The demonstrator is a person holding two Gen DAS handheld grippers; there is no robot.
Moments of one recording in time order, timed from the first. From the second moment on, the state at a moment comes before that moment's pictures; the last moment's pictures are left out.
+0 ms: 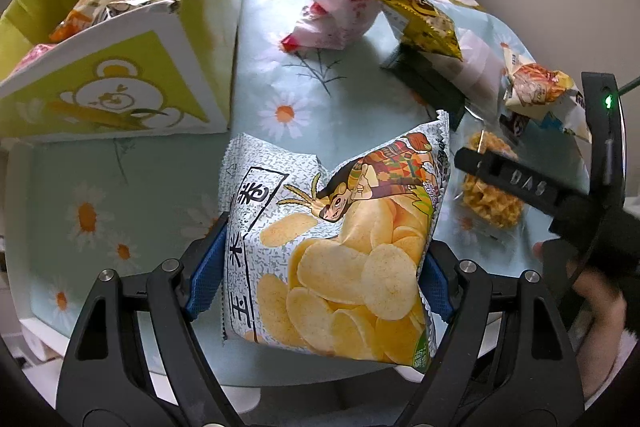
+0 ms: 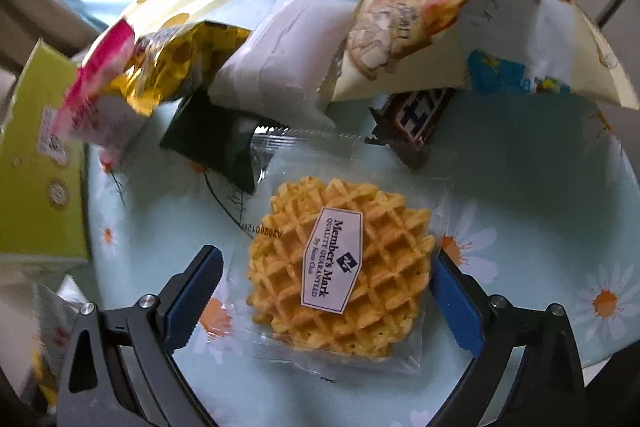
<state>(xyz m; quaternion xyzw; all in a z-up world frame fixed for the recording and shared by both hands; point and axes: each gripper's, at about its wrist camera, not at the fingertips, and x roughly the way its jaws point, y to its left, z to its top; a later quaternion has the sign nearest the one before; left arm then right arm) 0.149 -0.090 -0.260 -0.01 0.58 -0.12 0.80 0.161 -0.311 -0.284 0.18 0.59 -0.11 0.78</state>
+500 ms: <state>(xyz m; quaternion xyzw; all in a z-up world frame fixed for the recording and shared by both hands) 0.146 -0.095 -0.253 0.00 0.57 -0.12 0.81 0.153 -0.297 -0.285 0.11 0.56 -0.10 0.82</state>
